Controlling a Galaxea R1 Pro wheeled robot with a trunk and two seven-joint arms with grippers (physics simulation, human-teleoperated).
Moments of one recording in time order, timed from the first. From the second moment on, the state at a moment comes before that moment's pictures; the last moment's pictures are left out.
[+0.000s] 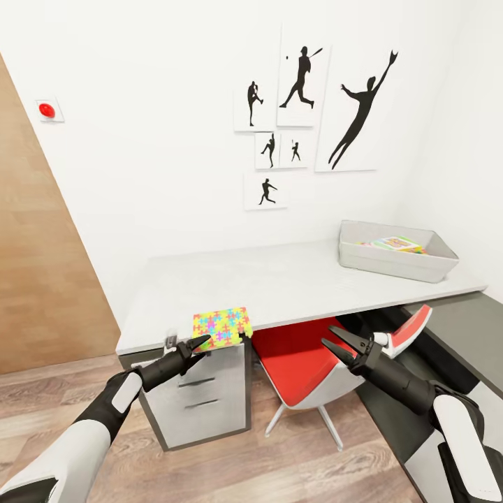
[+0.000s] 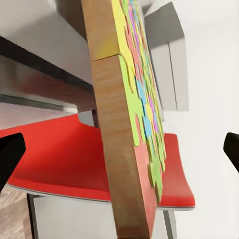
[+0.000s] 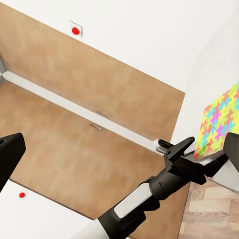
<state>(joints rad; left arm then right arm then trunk) -0.73 0.07 0.21 -0.47 0.56 0.62 -0.87 -0.26 -0.10 -0.26 -1.59 -1.04 1.04 0.67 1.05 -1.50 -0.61</state>
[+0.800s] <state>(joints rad) -0.73 0.07 0.20 -0.47 0.55 0.67 -0.87 -0.26 -0.10 -0.24 -1.58 -1.04 1.04 0.67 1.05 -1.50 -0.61</state>
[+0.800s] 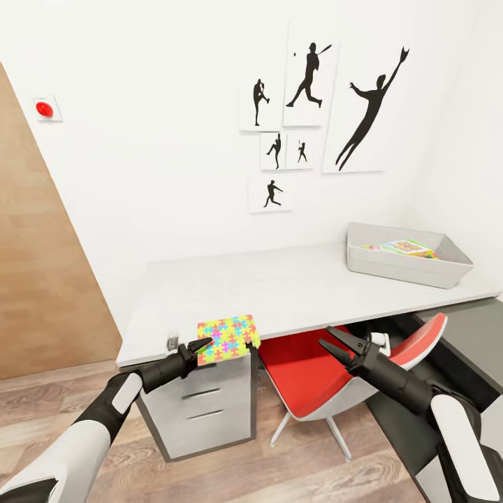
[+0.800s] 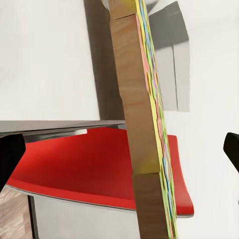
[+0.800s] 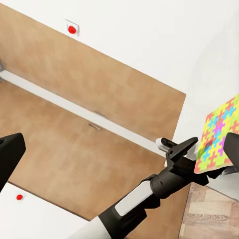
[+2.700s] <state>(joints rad) -0.73 0.06 0.20 -0.46 0.53 0.62 -0.87 -0.26 -0.10 -0.24 -1.58 -1.04 1.04 0.67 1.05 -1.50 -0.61</state>
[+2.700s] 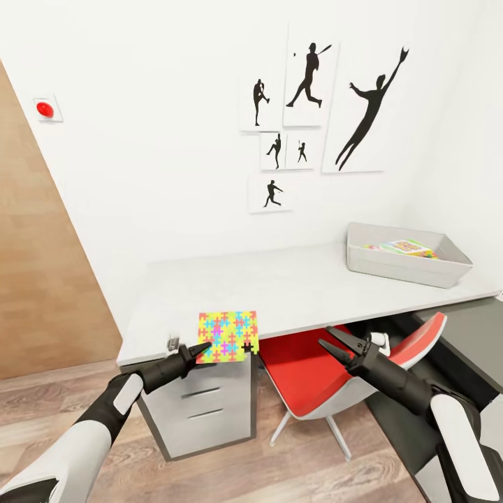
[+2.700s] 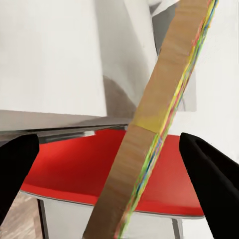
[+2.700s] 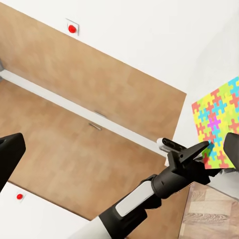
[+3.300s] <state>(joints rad) -0.73 0.06 0.21 -0.47 0.58 0.63 -0.87 -0.26 -0.10 -0.23 -1.58 -1.04 1.04 0.67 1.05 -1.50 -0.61</state>
